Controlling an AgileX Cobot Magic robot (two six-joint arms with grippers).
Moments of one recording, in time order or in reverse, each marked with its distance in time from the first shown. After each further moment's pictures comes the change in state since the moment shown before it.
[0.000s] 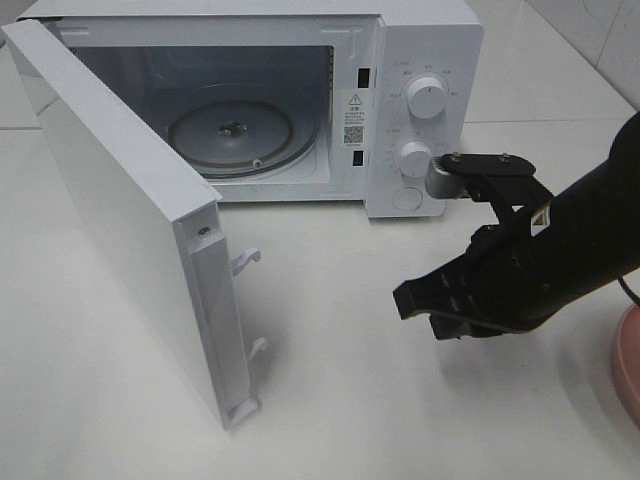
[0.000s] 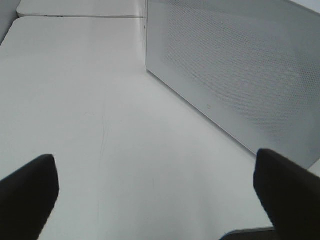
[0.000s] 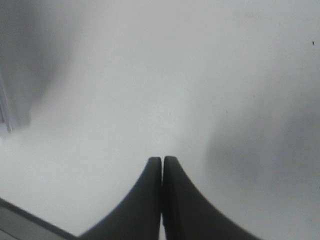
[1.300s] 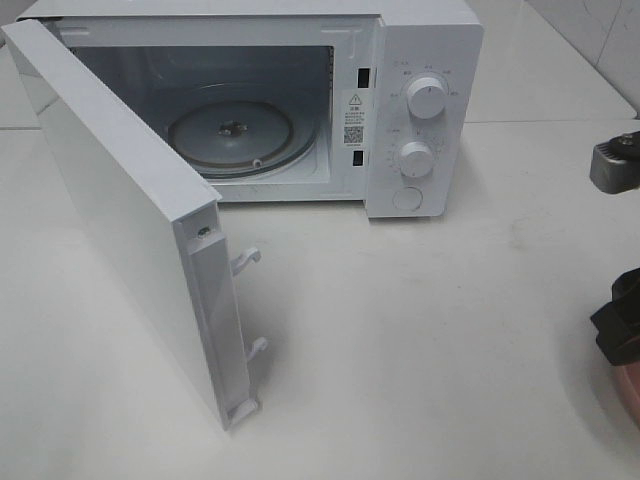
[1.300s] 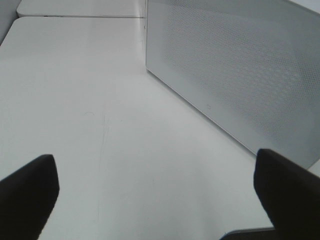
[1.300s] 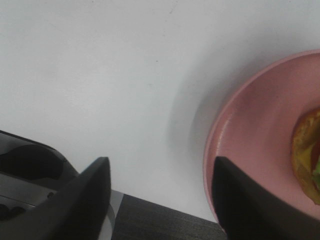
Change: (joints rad) left arm 0.000 0.000 0.000 0.000 0.000 0.000; right arm -0.194 -0.378 0.001 -0.346 0.527 0.028
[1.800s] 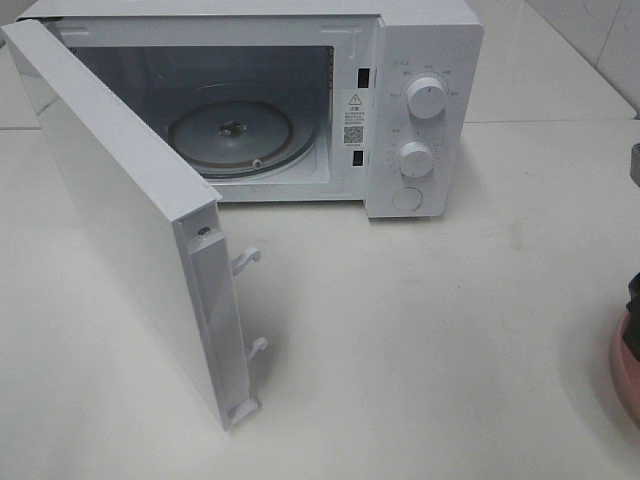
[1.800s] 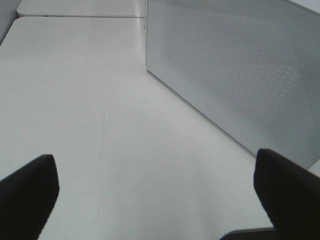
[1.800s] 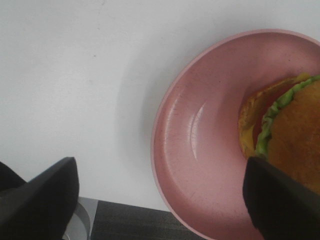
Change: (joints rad) left arm 0.000 0.000 0.000 0.000 0.000 0.000; right arm -0.112 0.019 0.000 -0.105 0.008 0.027
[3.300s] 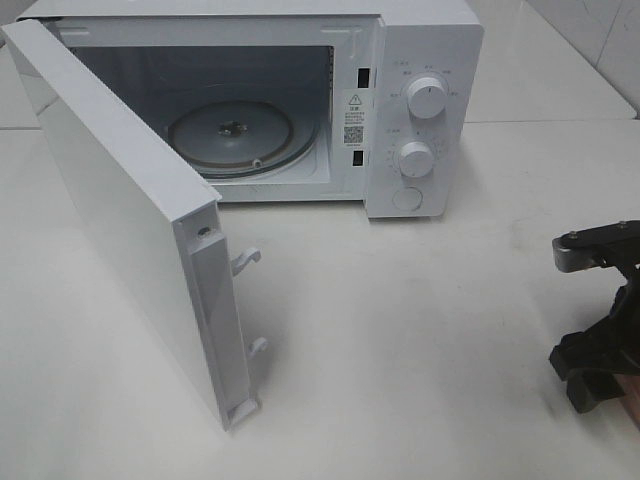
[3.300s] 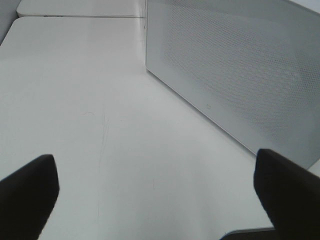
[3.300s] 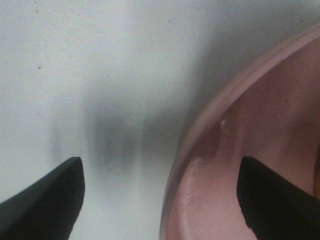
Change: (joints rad) left arm 0.000 0.000 0.000 0.000 0.000 0.000; right arm -0.066 0.471 0.080 -0.009 -0.359 0.055
